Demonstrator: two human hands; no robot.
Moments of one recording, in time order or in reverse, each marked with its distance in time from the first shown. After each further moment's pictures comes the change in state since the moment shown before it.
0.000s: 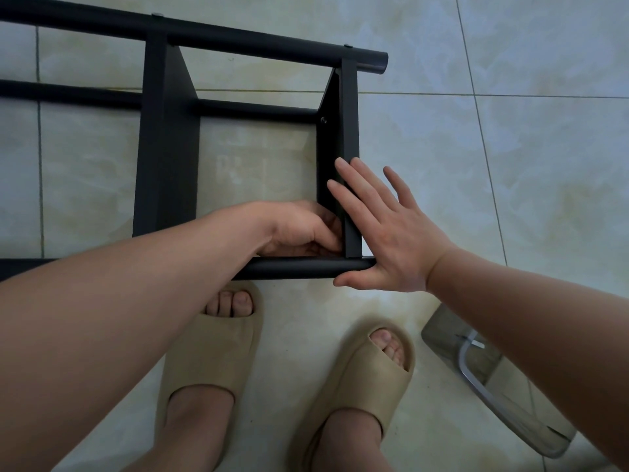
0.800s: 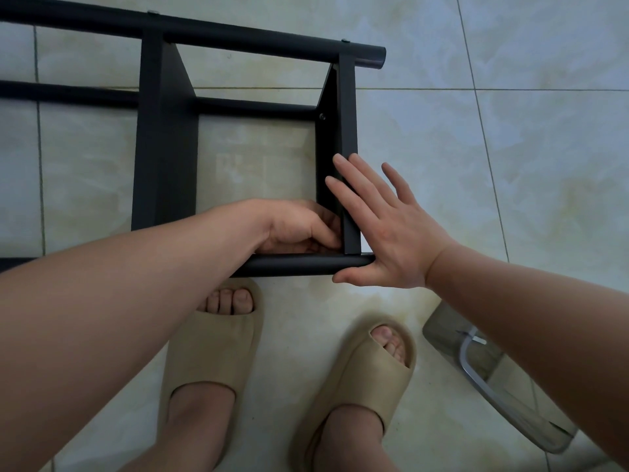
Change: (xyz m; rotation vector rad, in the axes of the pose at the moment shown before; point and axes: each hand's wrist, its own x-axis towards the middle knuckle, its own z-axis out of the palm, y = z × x) left_hand 0.001 -0.002 -0.001 -0.033 -0.049 -0.004; right_hand 0.000 -0.001 -0.004 0.016 -0.023 0.009
